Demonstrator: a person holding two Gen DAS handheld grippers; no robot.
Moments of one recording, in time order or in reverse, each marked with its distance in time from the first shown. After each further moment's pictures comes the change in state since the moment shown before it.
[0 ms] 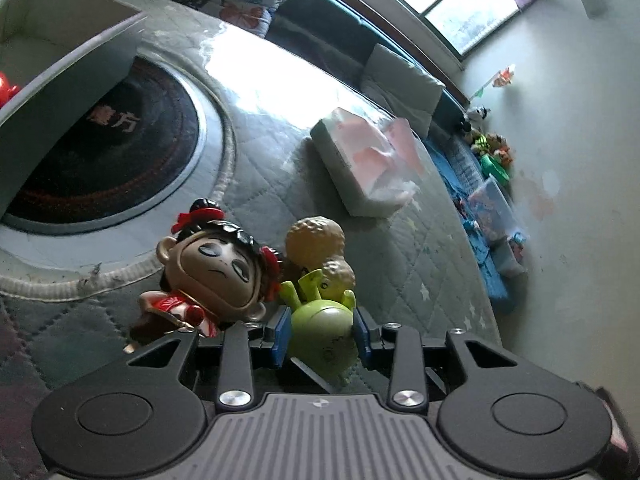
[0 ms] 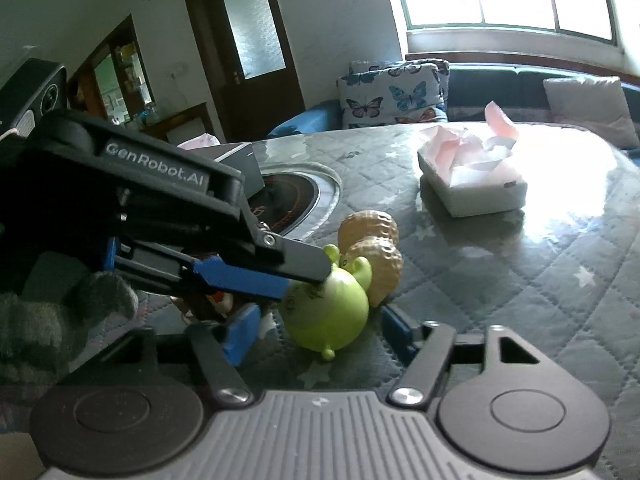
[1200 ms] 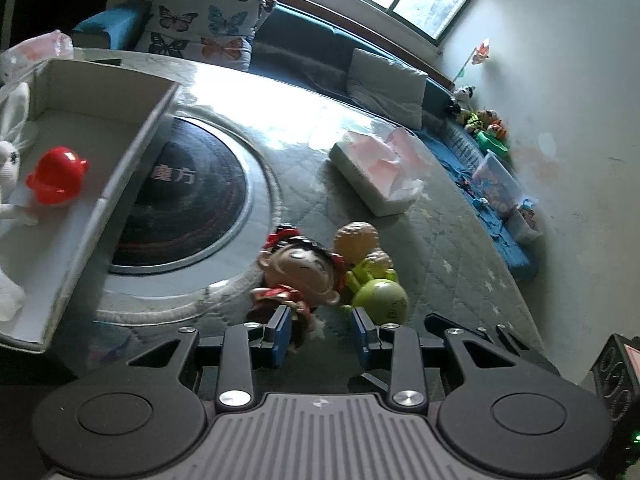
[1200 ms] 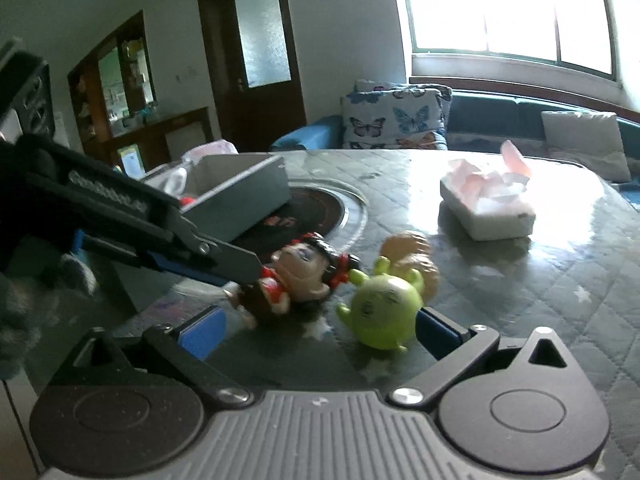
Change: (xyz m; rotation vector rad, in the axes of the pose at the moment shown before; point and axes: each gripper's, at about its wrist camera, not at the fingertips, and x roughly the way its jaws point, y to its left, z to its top) left arm -0.072 0.024 -0.004 0.186 -0.025 0.047; right arm -0.022 0.054 -0.003 -0.081 -0.044 -0.070
